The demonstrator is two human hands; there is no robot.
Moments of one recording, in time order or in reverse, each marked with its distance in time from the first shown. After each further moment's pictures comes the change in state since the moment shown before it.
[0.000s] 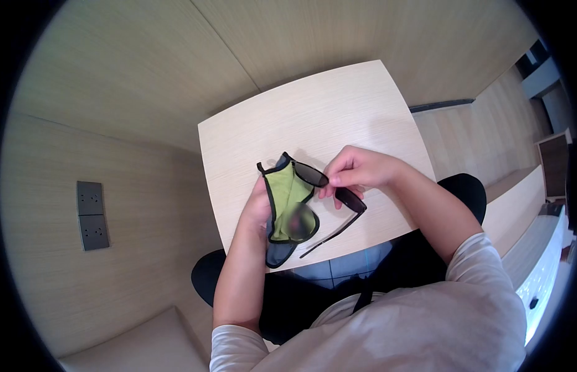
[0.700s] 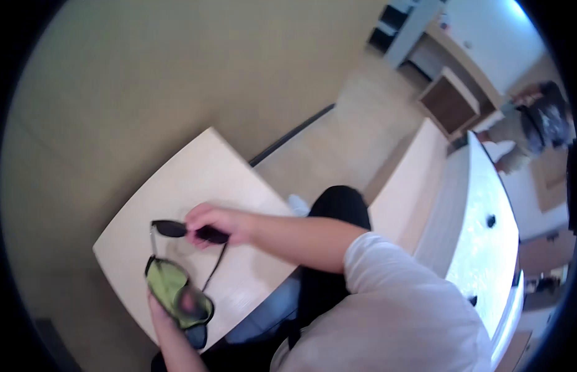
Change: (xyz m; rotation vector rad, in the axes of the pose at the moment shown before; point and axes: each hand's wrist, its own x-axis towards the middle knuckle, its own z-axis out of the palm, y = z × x) left_hand 0.009 -0.033 -0.020 -0.070 0.282 -0.026; right_hand -0.012 0.009 -0.029 0.652 0.273 -0.307
